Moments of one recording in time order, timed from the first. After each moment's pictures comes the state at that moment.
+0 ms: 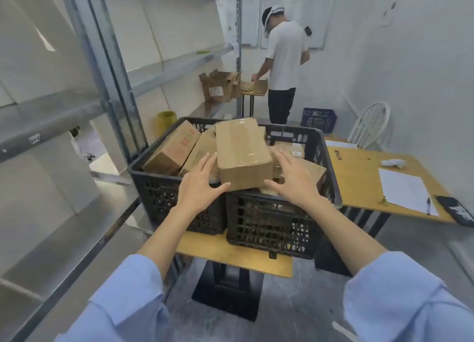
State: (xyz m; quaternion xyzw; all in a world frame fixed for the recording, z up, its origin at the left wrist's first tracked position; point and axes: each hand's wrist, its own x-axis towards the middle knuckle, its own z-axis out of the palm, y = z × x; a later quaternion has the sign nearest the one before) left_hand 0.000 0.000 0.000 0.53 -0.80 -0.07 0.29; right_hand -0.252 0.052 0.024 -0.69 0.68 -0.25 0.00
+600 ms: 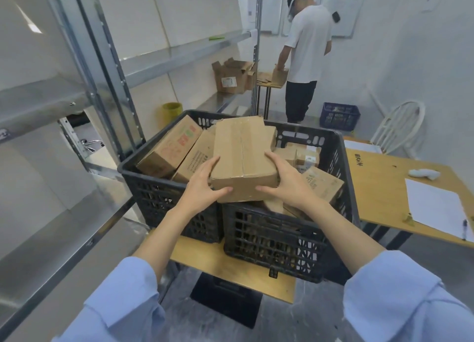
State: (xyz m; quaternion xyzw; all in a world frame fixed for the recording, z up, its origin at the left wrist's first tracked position) left_hand -0.027 -0.068 -0.030 0.50 -0.75 -0.25 0.35; right_hand -0.277 -0.036 0.004 -0.73 0.61 -0.26 0.15
